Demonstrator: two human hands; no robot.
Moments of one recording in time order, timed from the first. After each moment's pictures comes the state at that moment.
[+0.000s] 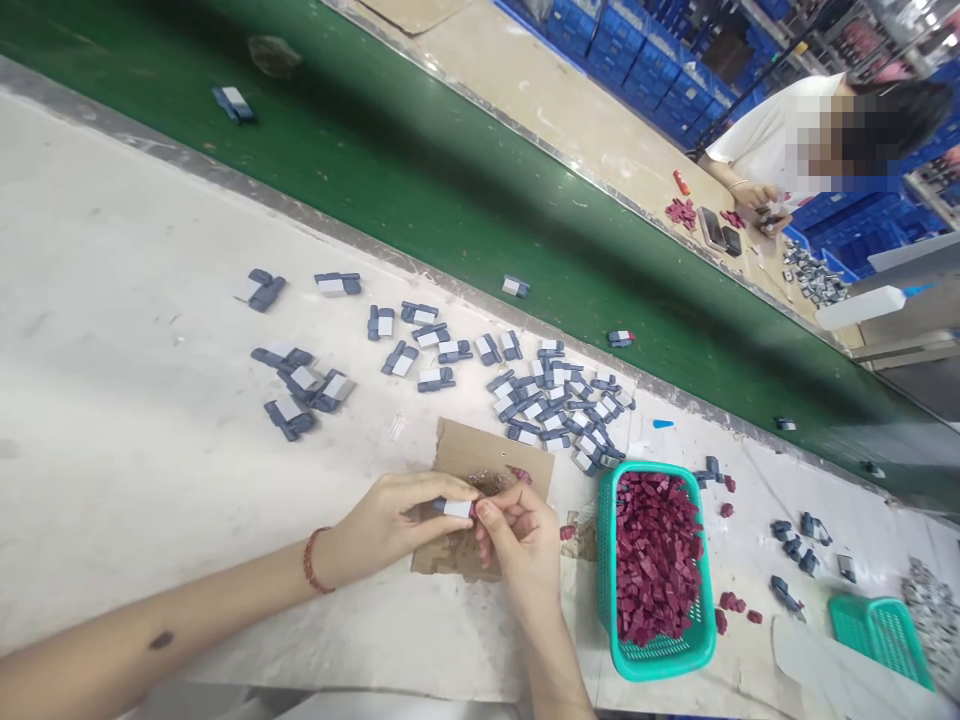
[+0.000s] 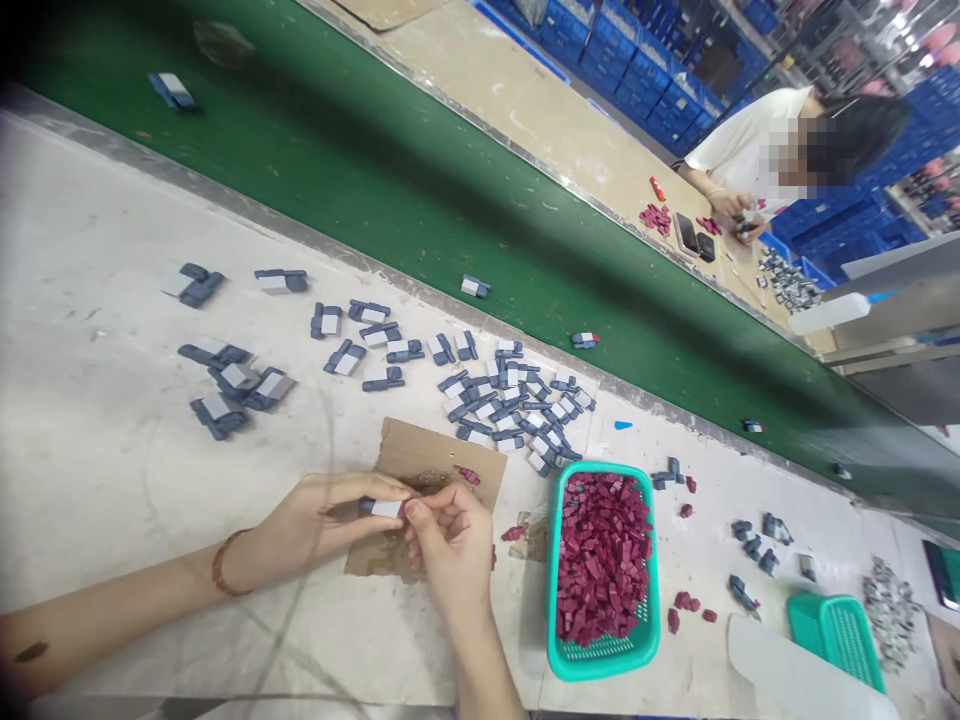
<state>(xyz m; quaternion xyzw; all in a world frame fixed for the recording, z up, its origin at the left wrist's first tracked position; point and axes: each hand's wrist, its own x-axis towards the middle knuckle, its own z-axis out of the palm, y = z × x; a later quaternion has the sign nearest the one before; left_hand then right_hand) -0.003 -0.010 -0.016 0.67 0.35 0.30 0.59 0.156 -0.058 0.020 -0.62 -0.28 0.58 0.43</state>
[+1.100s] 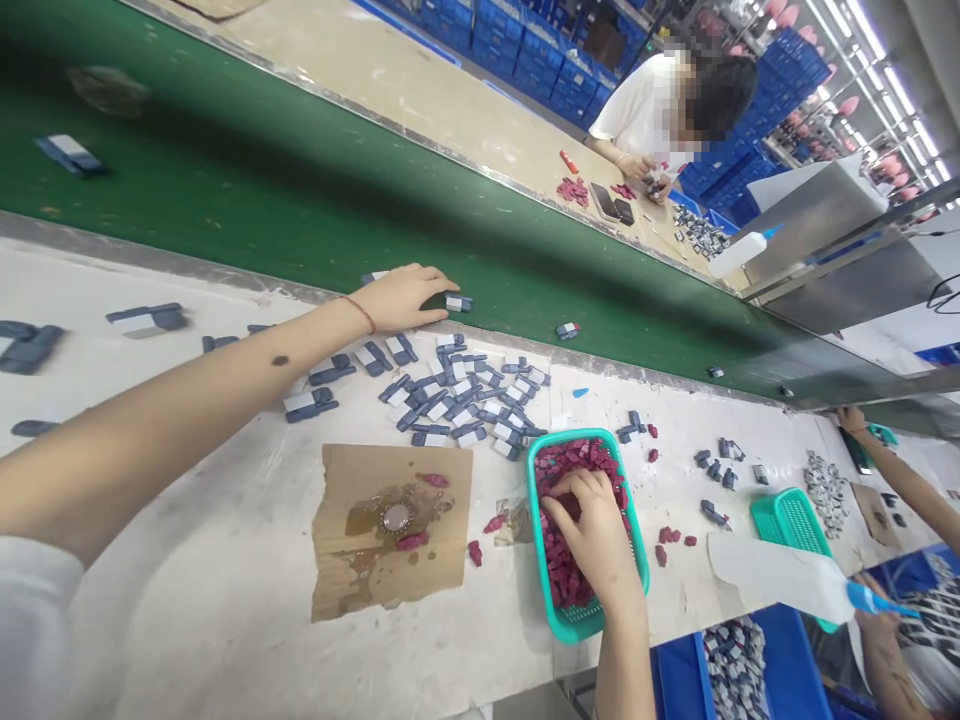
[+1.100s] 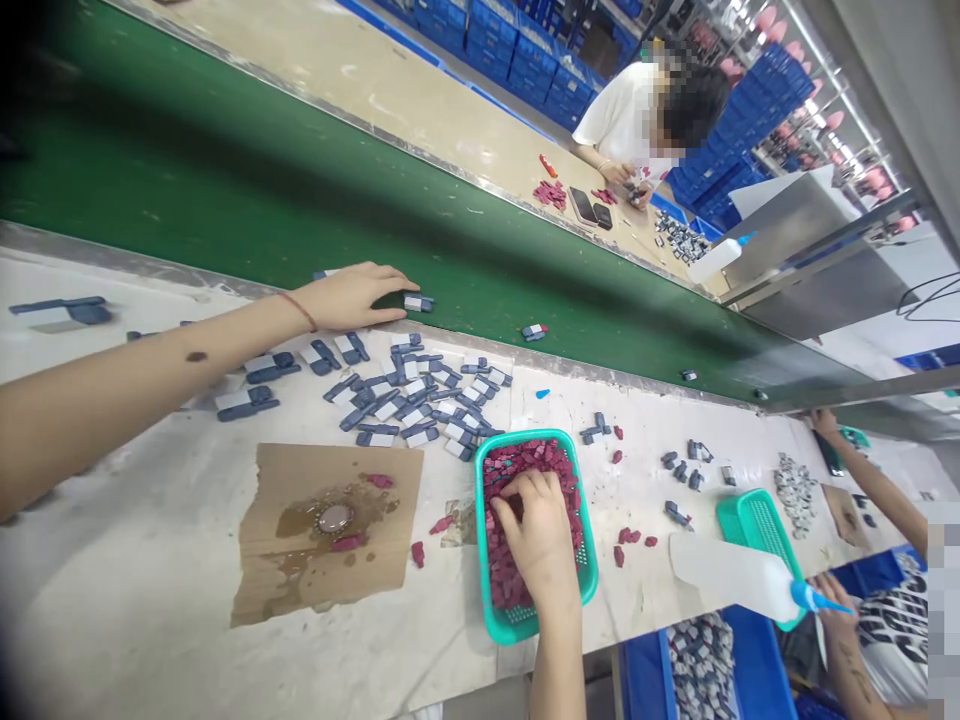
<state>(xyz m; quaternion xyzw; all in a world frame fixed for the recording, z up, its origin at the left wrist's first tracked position) 0.120 0.225 -0.002 0.91 0.33 0.12 0.22 0.310 -0.107 0.052 -0.76 -0.60 0.16 0.17</state>
